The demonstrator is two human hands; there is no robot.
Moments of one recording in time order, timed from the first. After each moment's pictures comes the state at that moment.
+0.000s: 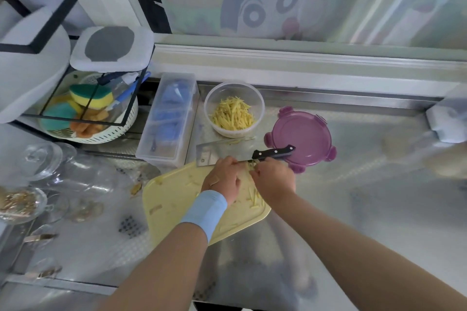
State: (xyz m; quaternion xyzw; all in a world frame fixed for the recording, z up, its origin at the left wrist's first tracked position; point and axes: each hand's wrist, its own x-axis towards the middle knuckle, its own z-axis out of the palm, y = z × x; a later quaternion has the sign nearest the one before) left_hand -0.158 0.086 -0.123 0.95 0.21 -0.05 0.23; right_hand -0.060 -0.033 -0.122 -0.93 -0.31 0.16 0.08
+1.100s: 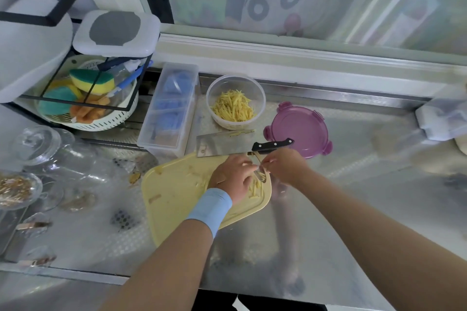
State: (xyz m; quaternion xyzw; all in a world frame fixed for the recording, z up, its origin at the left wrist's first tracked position) left_hand -0.166 0.071 -0.129 0.96 0.13 -0.02 0.26; right_hand -0.027 -0.050 -0.098 -0.89 -0.34 0.32 0.04
